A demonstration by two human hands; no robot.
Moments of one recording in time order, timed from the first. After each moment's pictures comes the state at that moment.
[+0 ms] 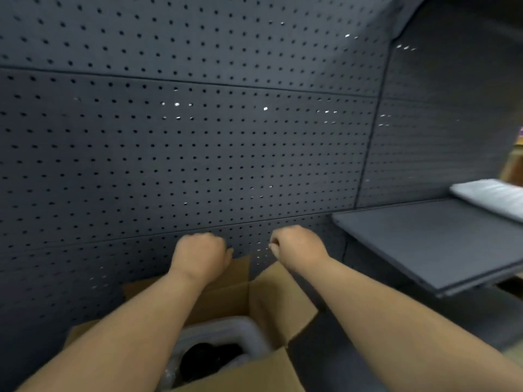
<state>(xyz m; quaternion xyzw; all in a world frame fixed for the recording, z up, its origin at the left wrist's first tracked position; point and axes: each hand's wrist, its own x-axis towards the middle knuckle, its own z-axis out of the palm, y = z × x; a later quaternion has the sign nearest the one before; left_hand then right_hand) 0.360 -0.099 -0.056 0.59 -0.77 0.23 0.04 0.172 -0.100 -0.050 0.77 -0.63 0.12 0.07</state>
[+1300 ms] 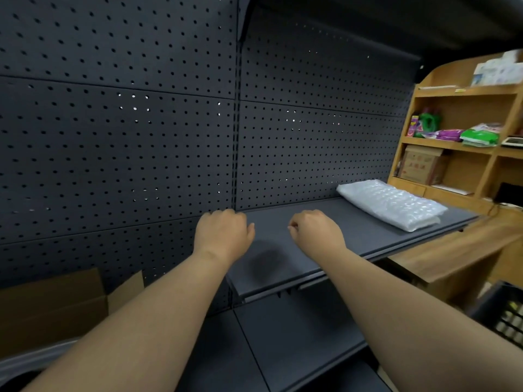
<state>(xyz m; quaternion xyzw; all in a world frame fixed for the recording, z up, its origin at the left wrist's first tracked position) 0.011 -0.071 -0.011 0.54 -0.80 0.21 0.18 -0.172 -0.043 -0.012 0.68 -0.70 0.18 0.15</state>
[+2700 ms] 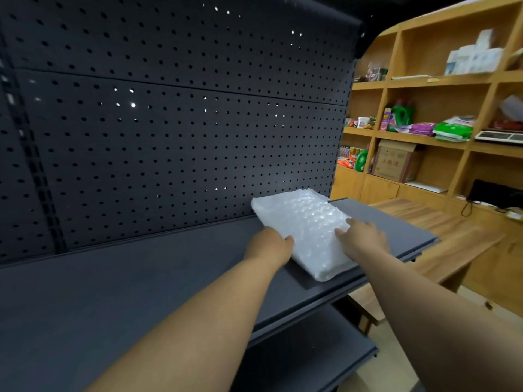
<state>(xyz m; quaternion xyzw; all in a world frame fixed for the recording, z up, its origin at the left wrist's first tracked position) -0.397 -0.182 -0.028 0.55 -0.75 -0.28 0.22 -0.572 -0.142 -0.021 0.41 -0.89 0.20 -0.05</state>
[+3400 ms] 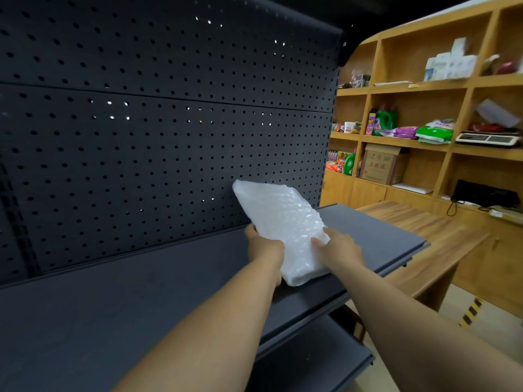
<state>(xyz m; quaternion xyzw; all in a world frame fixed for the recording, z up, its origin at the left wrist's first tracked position) -0.422 -0.178 -0.019 0.48 -0.44 -0.61 0.45 -0.557 -0.153 -0.032 0.42 -0.86 0.28 -0.11</state>
